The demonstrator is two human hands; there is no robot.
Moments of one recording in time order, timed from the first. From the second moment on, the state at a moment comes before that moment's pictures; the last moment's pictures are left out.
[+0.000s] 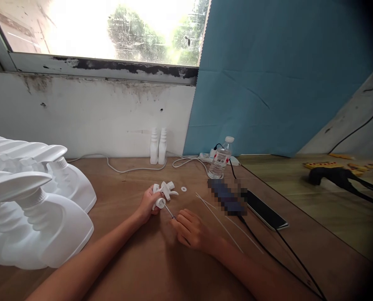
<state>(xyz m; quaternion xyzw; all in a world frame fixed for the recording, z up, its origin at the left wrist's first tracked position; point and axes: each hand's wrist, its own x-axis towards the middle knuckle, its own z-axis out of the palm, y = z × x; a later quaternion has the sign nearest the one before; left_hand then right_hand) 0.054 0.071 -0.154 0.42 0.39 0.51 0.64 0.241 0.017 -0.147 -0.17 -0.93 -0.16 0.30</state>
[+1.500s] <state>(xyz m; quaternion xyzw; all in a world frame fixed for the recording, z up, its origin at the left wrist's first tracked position) 0.053 0.070 -0.152 0.41 0.38 0.50 0.66 0.248 0.010 -0.137 -0.25 -0.91 0.10 0.32</state>
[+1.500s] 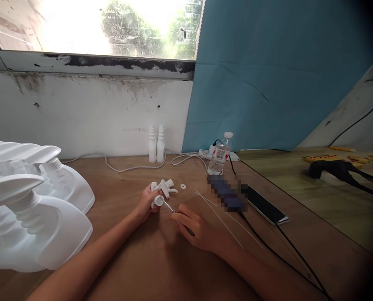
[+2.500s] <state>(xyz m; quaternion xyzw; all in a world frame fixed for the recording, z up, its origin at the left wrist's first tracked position) 0.053 0.070 -0.153 0.44 0.40 0.47 0.65 0.258 0.013 -0.128 -0.25 -0.89 0.21 0.32</state>
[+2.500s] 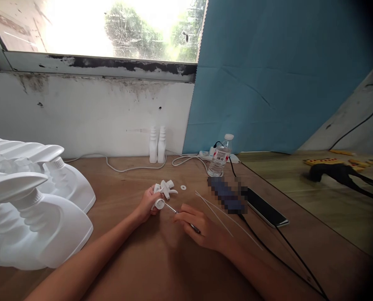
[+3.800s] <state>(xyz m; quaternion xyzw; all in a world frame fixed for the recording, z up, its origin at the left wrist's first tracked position) 0.037 0.091 -0.161 0.44 0.44 0.58 0.52 0.257 0.037 -0.147 -0.37 -0.51 0.53 0.56</state>
